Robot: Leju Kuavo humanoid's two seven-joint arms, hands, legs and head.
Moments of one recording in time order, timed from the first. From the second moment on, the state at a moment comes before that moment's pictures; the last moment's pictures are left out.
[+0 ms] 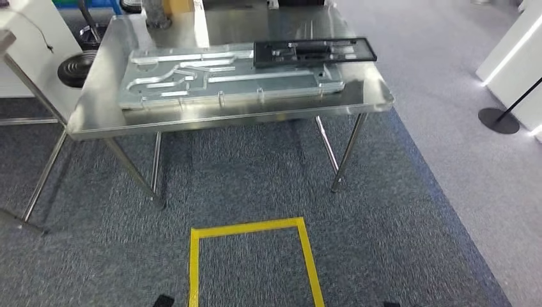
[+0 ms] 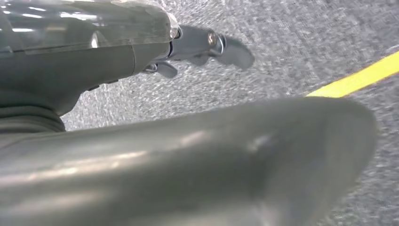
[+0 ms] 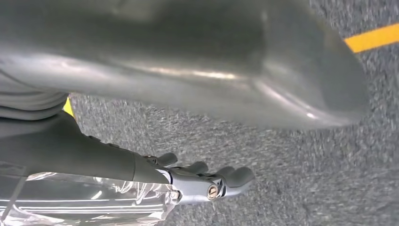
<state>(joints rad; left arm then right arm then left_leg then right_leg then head) -0.13 -0.16 0.92 -0.18 -1.28 0.04 -0.13 -0.10 0.01 -0.85 -0.21 0.61 -0.23 -0.30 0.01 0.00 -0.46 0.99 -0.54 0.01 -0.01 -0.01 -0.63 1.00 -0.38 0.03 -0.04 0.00</state>
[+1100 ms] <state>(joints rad) -0.13 -0.16 0.91 -0.18 -1.29 0.05 -0.12 -0.11 0.03 -0.81 -0.21 0.68 -0.23 -0.29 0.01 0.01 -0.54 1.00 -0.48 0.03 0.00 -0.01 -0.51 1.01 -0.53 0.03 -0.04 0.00</state>
